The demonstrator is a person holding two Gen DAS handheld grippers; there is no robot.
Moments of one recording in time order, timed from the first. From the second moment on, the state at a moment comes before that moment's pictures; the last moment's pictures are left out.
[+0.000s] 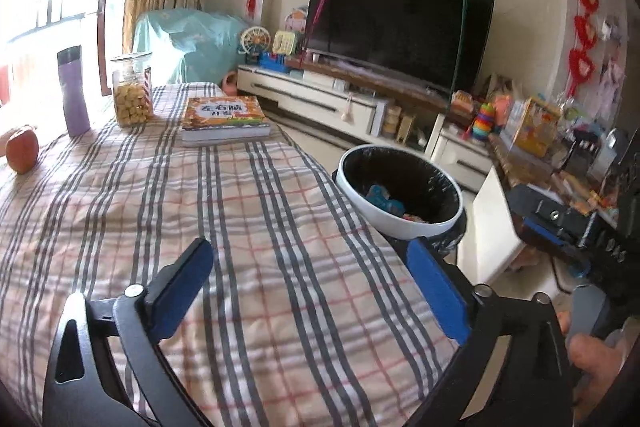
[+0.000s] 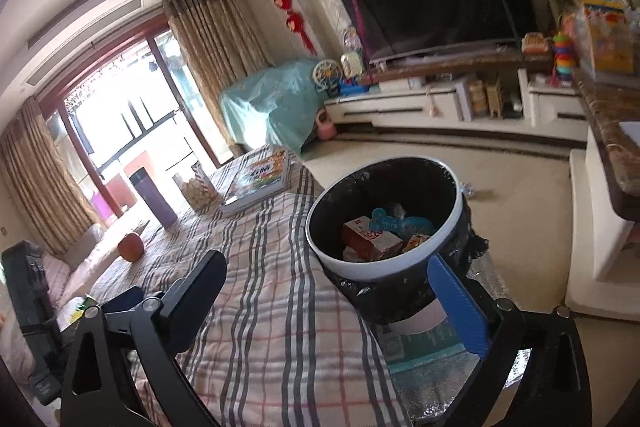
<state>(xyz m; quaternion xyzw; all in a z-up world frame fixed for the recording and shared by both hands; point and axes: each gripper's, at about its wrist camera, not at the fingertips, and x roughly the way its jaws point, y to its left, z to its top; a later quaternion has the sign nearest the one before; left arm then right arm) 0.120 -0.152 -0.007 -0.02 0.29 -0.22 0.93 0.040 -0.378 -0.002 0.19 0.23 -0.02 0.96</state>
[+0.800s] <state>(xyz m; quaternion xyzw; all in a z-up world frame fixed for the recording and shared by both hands) 0.055 -0.107 -0.019 0.01 0.18 -0.08 0.98 -0.011 -0.327 -0.013 0.07 0.13 -0.08 0.99</state>
